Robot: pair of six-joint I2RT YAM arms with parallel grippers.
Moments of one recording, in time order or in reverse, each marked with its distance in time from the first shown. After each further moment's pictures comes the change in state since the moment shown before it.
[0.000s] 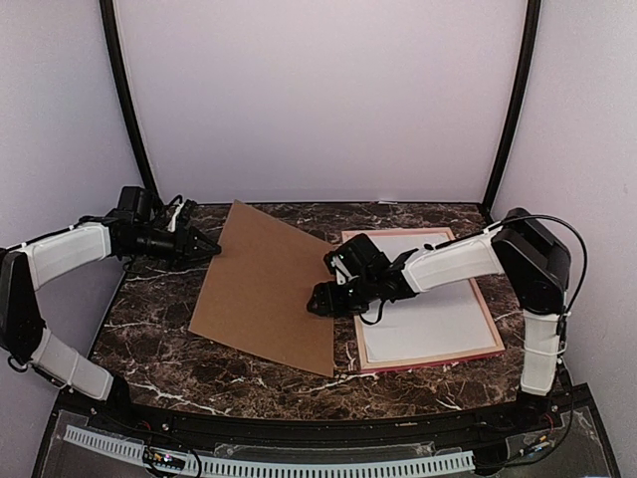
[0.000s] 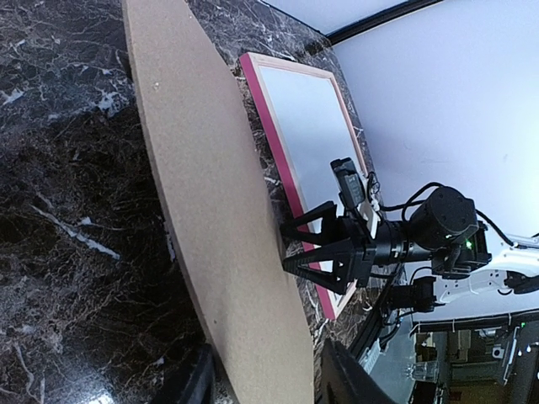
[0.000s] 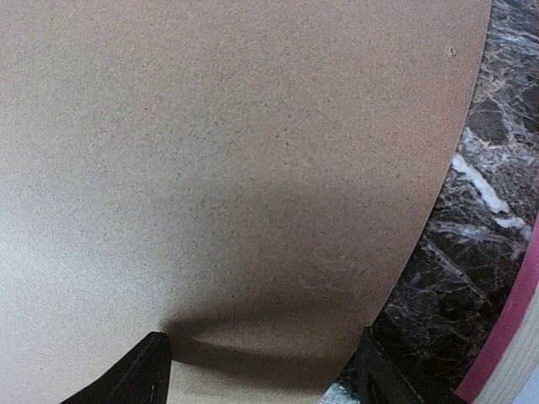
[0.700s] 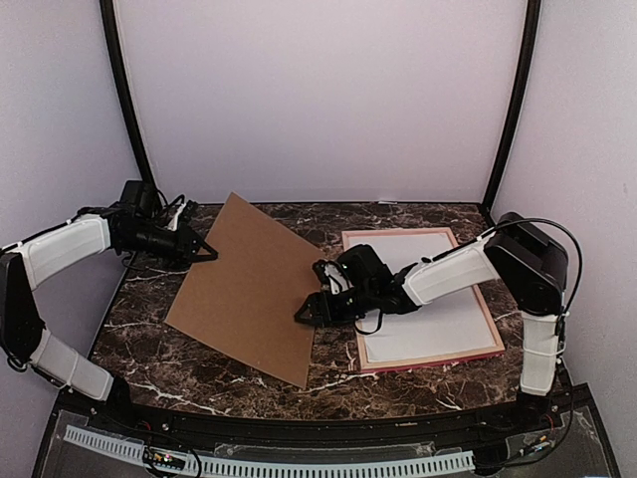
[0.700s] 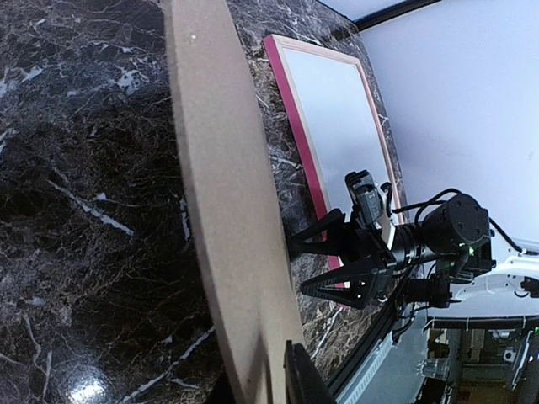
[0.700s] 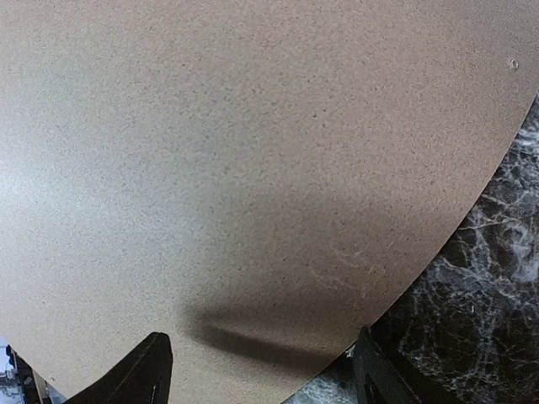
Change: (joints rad) left arm -0.027 -0.007 0.075 -0.158 -0.093 0.024; right arm 0.018 0.008 -0.103 0.250 -0.198 0.001
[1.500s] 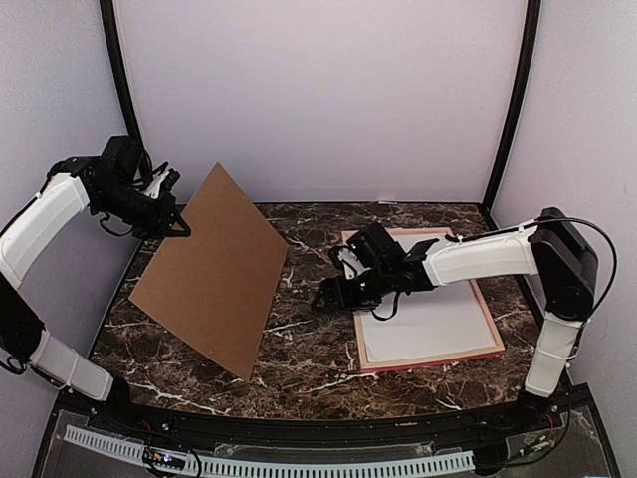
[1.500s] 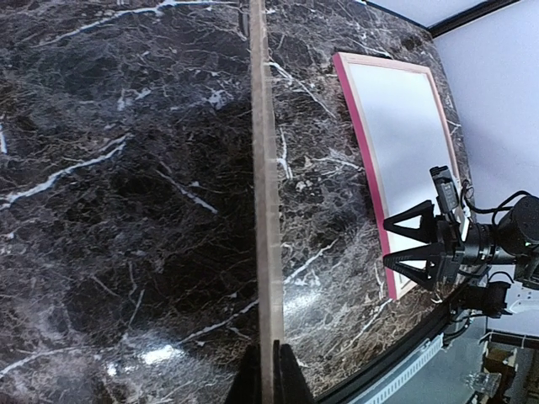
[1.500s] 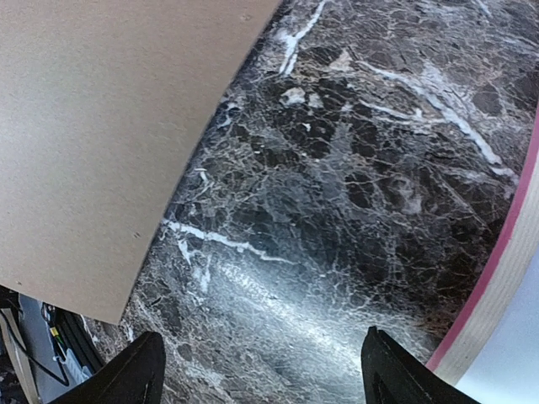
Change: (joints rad) left arm -0.005 -0.004 0.396 -0.494 -0.303 0.119; right arm -0.023 -0.172 0.054 -0.346 0.114 -0.029
